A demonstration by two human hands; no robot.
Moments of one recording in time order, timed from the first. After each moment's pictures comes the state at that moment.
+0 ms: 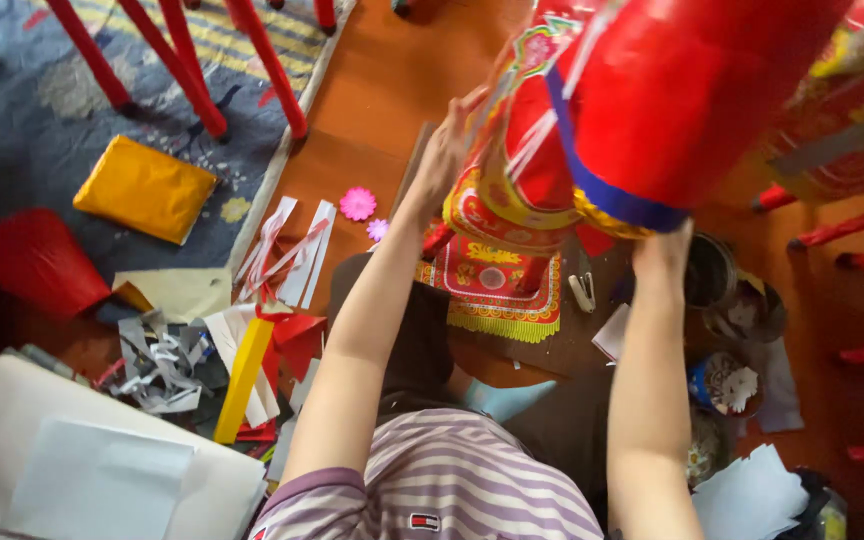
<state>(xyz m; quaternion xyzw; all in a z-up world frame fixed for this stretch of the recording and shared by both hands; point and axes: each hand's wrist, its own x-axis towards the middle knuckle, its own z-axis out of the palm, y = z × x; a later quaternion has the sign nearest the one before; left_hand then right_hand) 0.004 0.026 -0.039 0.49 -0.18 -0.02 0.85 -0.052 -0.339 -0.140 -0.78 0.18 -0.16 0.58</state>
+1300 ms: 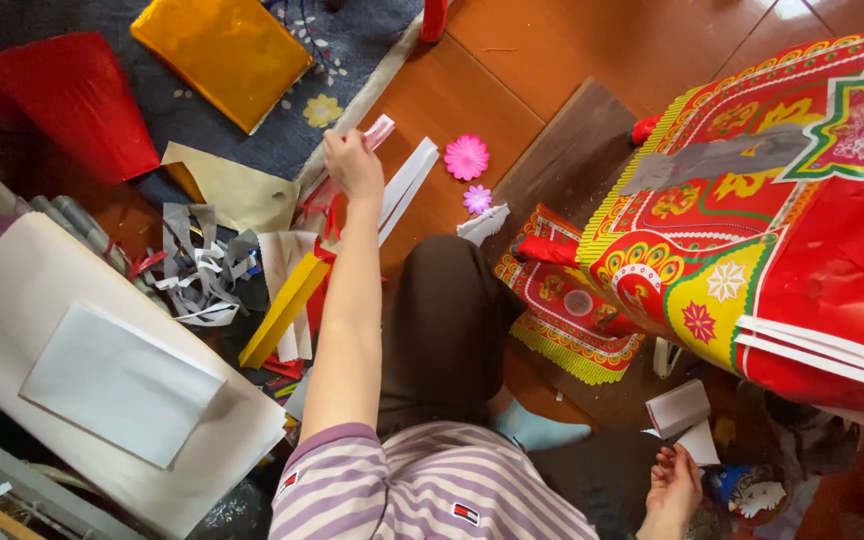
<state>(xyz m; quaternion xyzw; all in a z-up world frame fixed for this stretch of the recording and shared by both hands) 0.000 0.313 -0.342 0.89 0.36 0.25 0.15 -0.277 -0.405 -0.306 -0.64 0.46 -0.04 0.61</state>
